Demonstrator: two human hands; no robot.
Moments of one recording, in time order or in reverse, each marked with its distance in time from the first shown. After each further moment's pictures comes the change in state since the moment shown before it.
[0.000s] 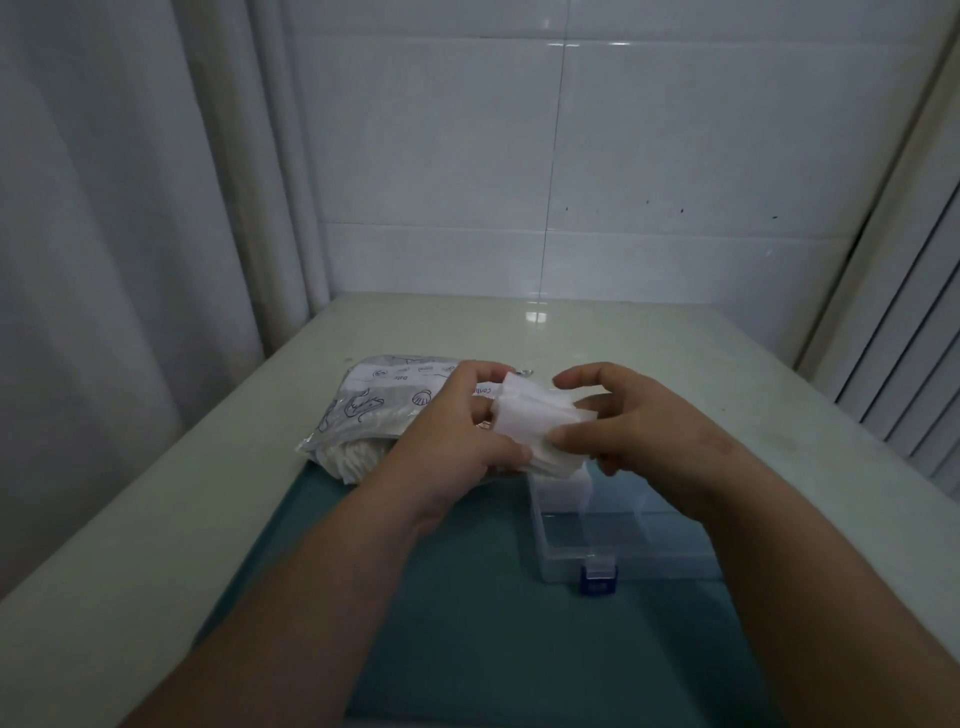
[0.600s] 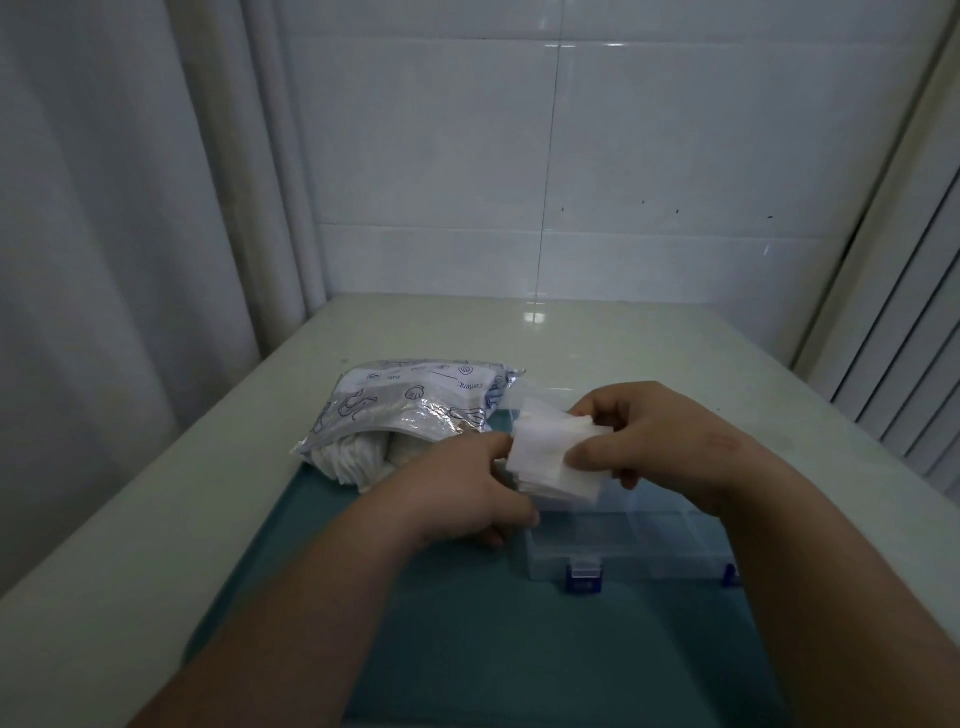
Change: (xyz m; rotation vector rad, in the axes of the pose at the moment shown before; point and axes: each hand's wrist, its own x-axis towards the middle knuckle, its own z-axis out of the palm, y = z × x) left_hand -0.001 -0.011 0.002 0.468 -0.243 -0.184; right_hand -0.002 0.002 -0.014 -0.173 -0.064 -0.022
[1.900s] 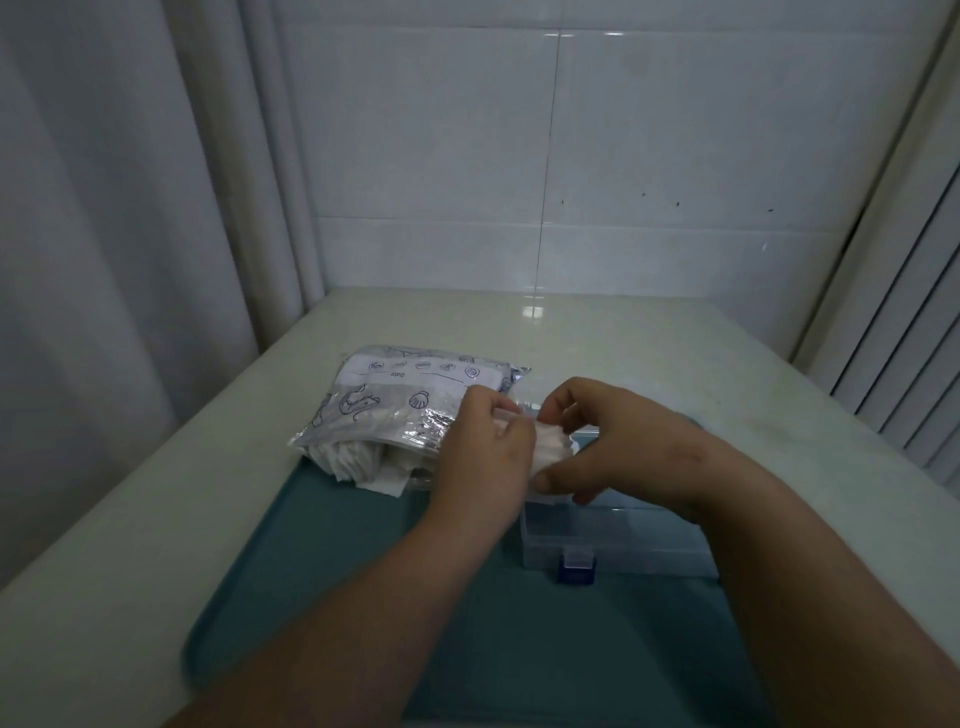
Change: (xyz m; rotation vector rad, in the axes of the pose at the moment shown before) left_hand 0.008 0.015 0.036 -0.183 0.660 0.116; right_hand -0.003 -0.010 0.020 -0.008 -0.051 0.019
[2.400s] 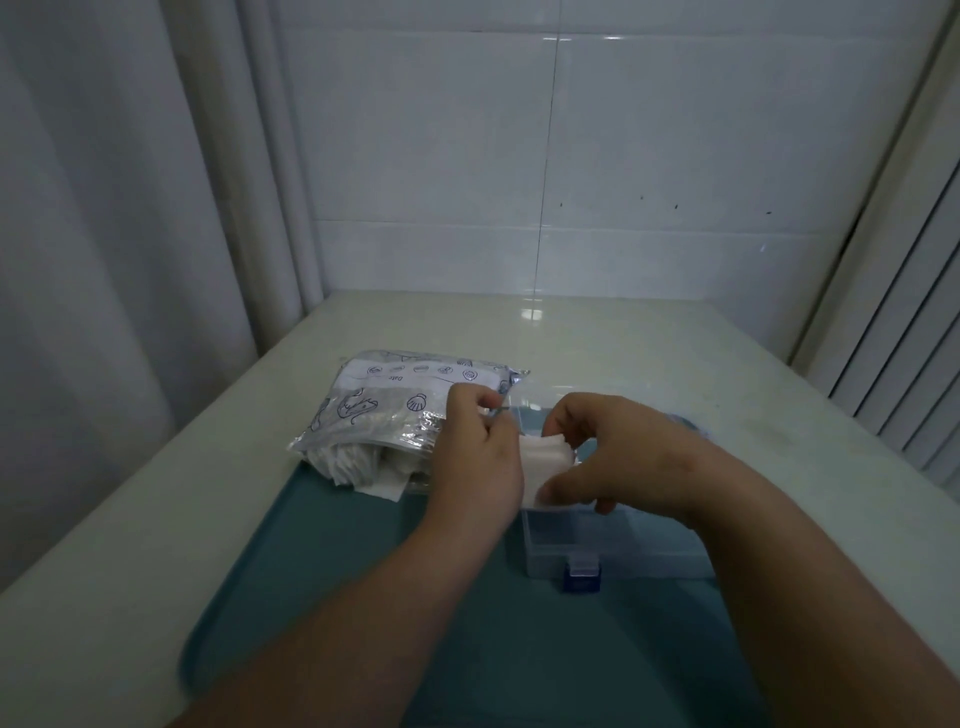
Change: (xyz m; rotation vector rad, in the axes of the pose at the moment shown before) left_hand 0.001 -0.001 0.001 -0.062 0.075 -0.018; right_hand 0.002 0.001 0.000 -0.142 0.001 0.023
